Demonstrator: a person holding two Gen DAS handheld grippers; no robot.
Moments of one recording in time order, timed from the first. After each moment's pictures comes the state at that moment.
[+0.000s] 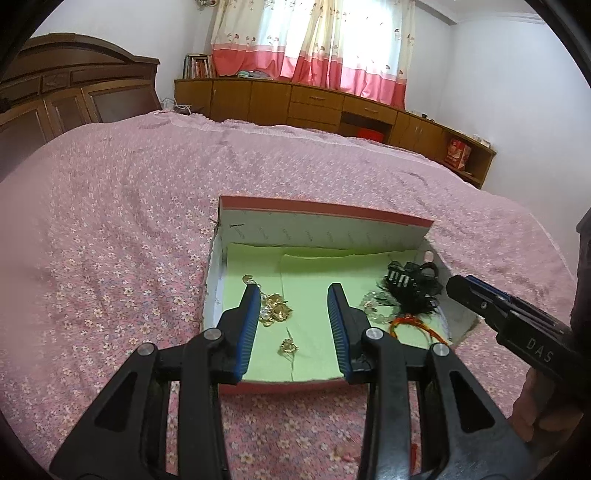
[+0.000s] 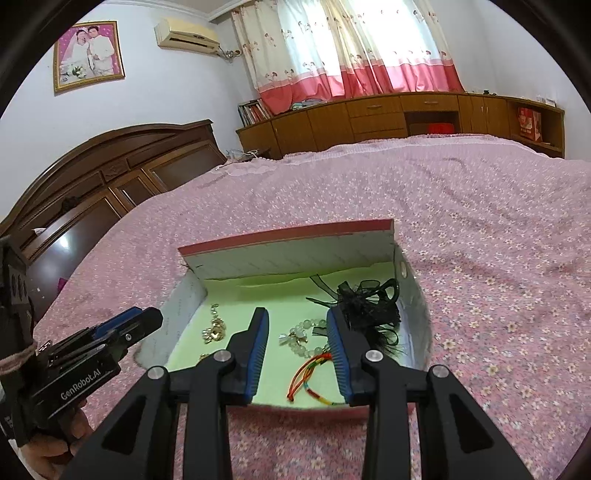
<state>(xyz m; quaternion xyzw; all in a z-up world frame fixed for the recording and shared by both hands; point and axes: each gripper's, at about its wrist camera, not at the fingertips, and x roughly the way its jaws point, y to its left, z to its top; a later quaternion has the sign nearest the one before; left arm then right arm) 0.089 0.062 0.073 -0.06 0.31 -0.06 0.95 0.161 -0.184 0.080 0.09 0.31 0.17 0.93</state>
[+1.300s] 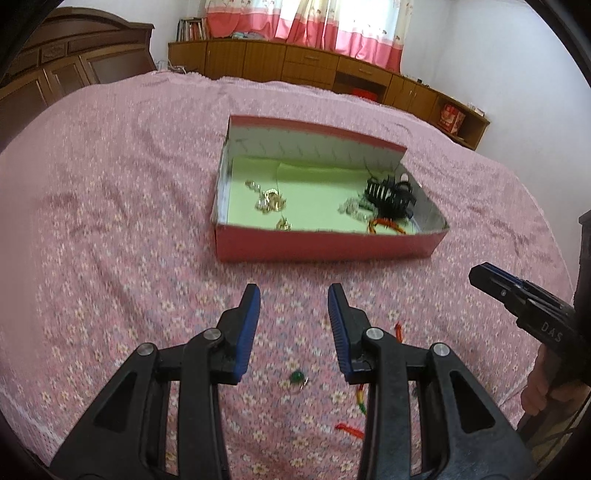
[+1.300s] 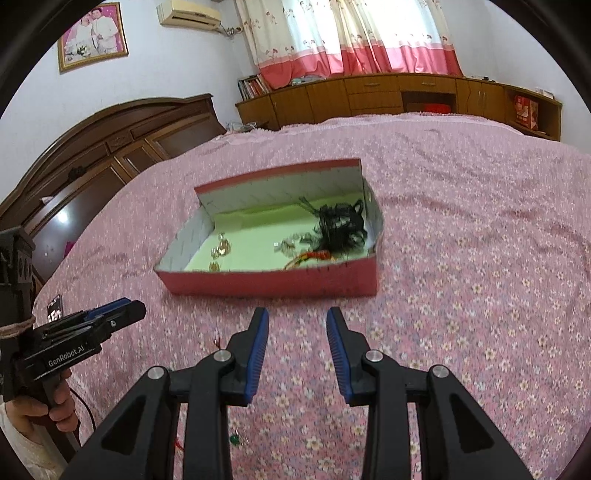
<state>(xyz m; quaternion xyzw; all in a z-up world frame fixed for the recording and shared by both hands) 0.012 0.066 0.048 -0.07 0.39 -0.08 0.91 0.065 -0.212 0.064 0.06 0.37 0.17 0.91</state>
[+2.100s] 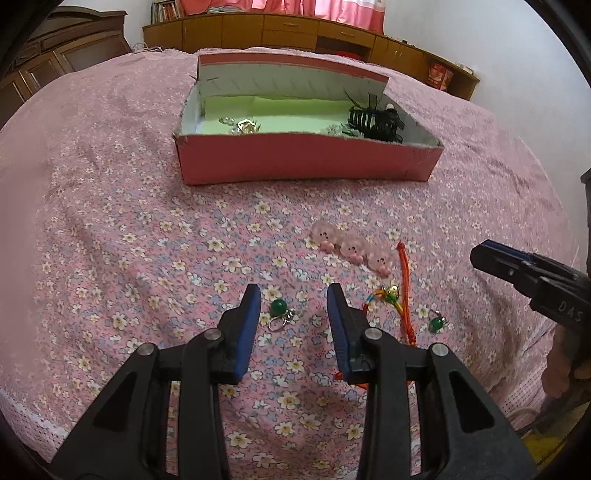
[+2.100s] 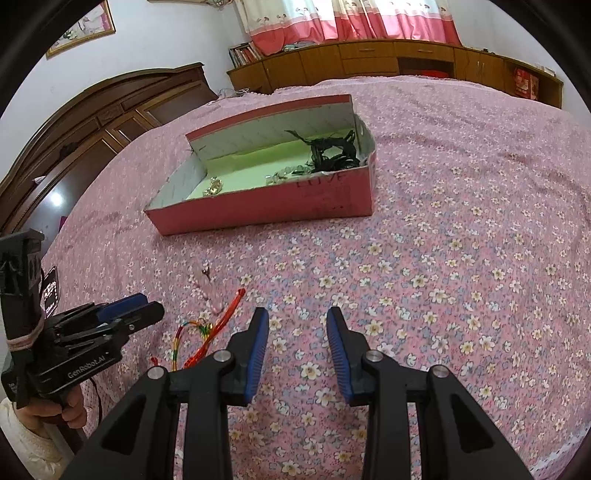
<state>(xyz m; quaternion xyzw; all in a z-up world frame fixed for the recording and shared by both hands) -0.005 0.042 0.000 -0.02 0.45 -0.10 0.89 0.040 -0.214 0.029 0.06 0.43 0.16 0.88</state>
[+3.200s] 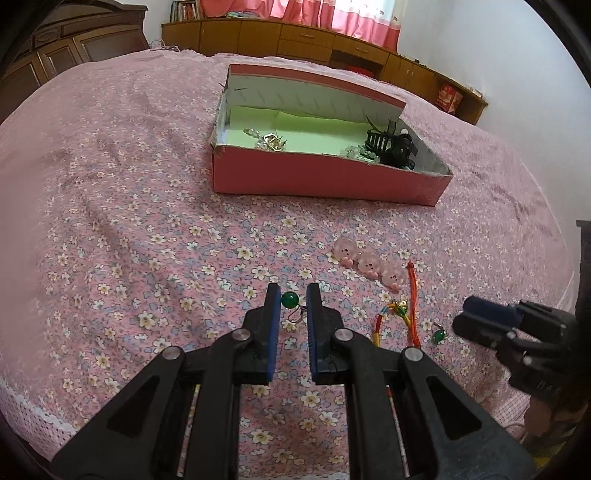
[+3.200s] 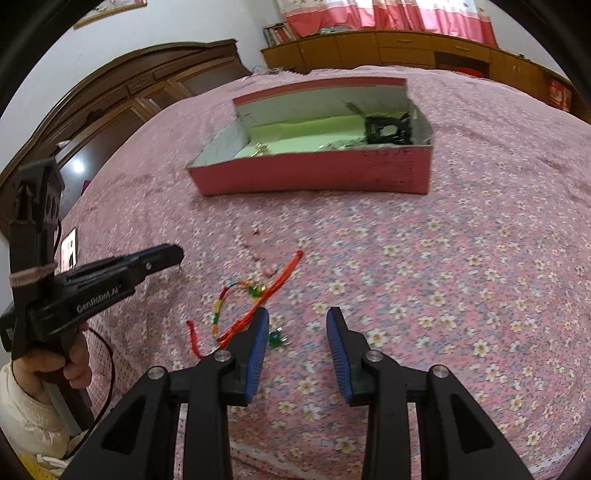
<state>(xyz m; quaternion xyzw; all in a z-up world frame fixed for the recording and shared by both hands) -0.013 0.068 0.010 -0.07 0.43 -0.09 0.90 0.022 -0.175 0.020 0.02 0.46 0.23 0.86</state>
